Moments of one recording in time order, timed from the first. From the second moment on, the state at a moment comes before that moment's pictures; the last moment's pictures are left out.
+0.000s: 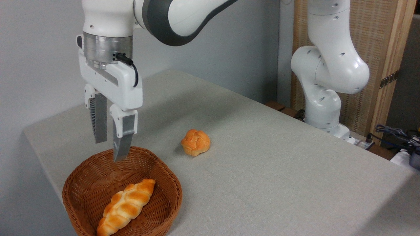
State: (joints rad) arm -0.08 0.14 -0.06 -1.64 -0.01 2.09 0.61
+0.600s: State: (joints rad) arm -0.05 0.28 -0.04 -1.64 0.01 2.15 0.61
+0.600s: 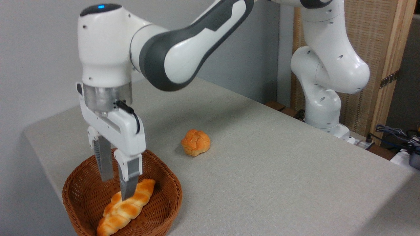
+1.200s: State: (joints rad) arm -0.05 0.32 -0.03 -1.66 0.01 2.15 0.61
